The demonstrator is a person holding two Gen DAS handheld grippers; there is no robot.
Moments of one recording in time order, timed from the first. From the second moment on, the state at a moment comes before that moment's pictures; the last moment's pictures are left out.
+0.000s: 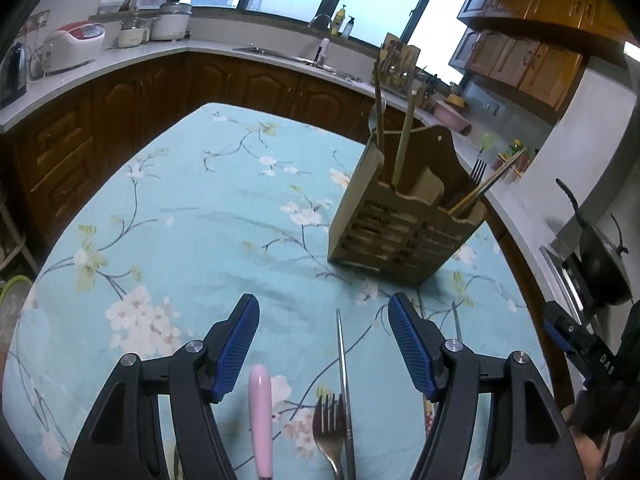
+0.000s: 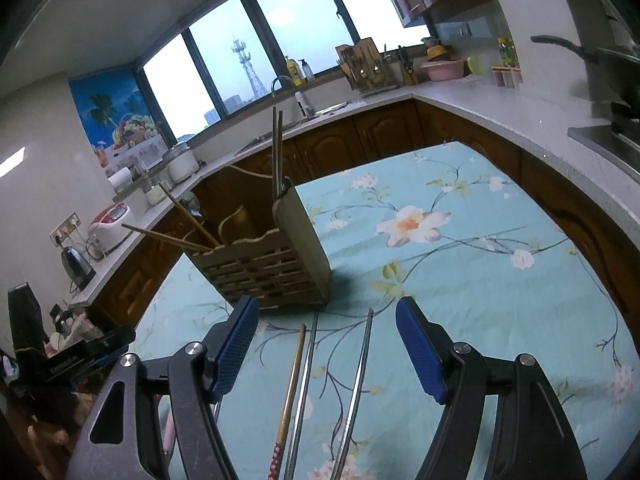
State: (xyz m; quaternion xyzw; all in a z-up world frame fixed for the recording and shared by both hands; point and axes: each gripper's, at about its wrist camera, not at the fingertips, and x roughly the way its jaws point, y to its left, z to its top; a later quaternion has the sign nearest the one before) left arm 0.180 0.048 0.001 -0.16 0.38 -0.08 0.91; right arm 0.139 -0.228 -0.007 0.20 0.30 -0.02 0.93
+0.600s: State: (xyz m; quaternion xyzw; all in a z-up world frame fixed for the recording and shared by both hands) left arm 0.215 0.018 -0.033 -0.11 0.45 -0.07 0.88; right arm 0.154 -0.223 -0.047 0.19 0.36 -0.02 0.91
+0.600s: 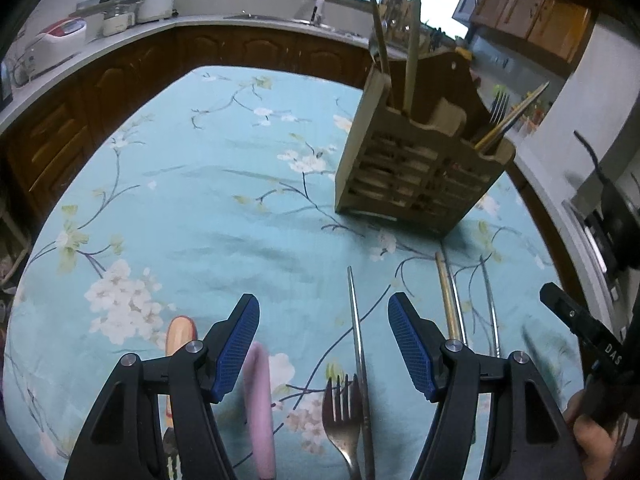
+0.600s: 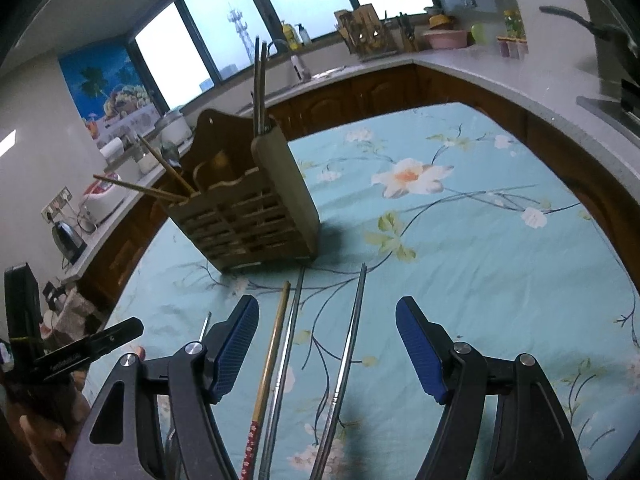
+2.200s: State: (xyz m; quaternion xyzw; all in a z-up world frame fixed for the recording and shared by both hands) left arm 0.282 -0.037 -0.079 -0.04 0.50 -0.13 0.86; right arm 0.227 -0.212 -0.092 0.11 0.47 -0.01 0.88
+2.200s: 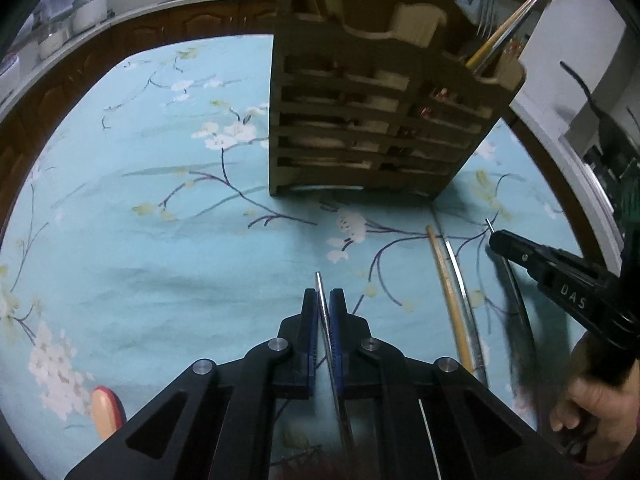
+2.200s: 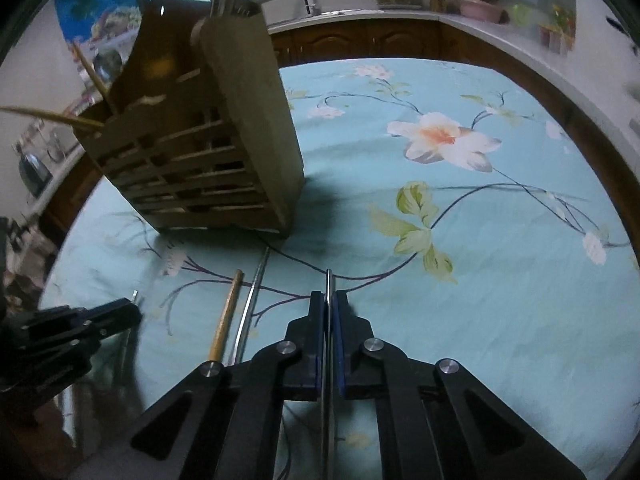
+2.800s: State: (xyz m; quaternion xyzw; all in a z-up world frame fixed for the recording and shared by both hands) left arm 0.214 -0.001 0.002 -0.09 0.42 -0.15 0.89; right arm 0.175 -0.221 -0.009 0.15 0.37 0.01 0.92
